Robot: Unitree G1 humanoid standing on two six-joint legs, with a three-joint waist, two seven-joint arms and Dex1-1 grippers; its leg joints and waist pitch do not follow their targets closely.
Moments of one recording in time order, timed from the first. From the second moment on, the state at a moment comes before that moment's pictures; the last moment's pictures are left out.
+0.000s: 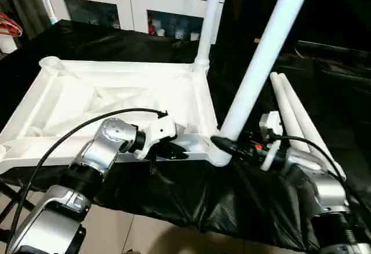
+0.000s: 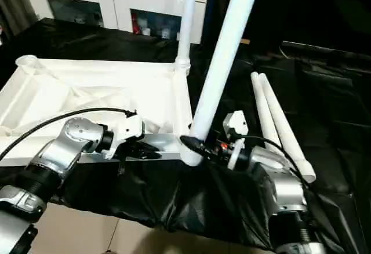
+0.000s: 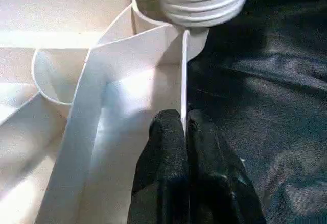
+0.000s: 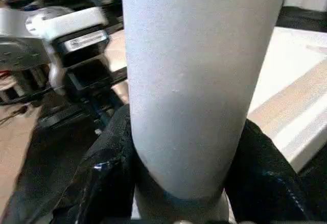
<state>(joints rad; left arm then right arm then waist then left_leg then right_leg) -0.63 0.39 -0.34 0.60 0.03 0.06 -1.22 -0.31 -0.27 0.01 0.30 0.35 0.19 1.00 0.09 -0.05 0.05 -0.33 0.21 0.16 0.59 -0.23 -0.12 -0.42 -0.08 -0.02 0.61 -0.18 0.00</state>
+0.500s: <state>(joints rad) -0.64 0.38 -0.33 0.60 0.04 0.06 -1.17 -0.36 -0.23 -0.03 0.41 0.34 0.14 0.87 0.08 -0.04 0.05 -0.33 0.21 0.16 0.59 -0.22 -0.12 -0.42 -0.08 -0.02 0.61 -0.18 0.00</state>
